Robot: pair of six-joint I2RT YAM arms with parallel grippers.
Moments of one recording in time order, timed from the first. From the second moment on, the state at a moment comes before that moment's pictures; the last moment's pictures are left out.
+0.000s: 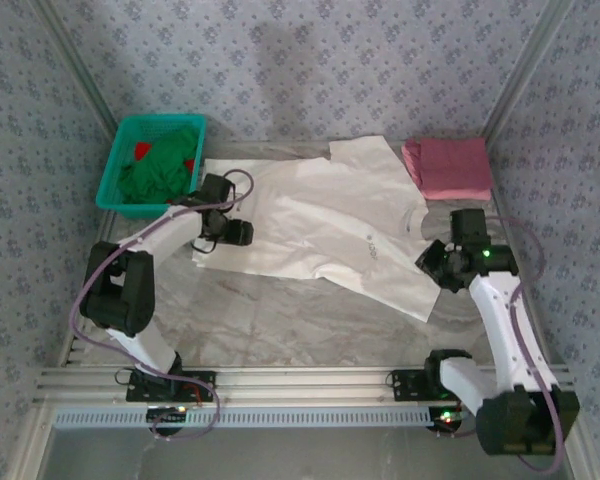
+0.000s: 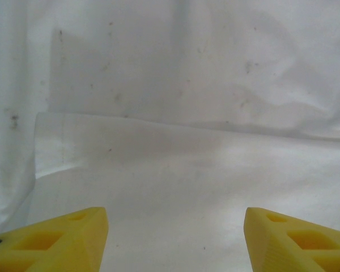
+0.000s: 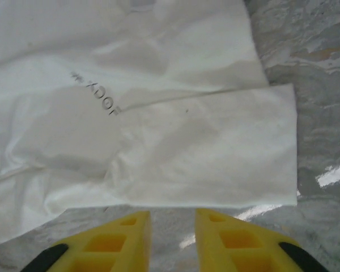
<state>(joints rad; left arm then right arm) -0.33 1.68 1.15 -0.62 0.08 -0.15 -0.03 1.01 0.90 -1.02 -0.15 0.68</state>
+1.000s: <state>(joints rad) -0.98 2.06 1.43 -0.48 0.13 0.58 -0.09 1.00 0.70 -0.57 -0.27 0.61</state>
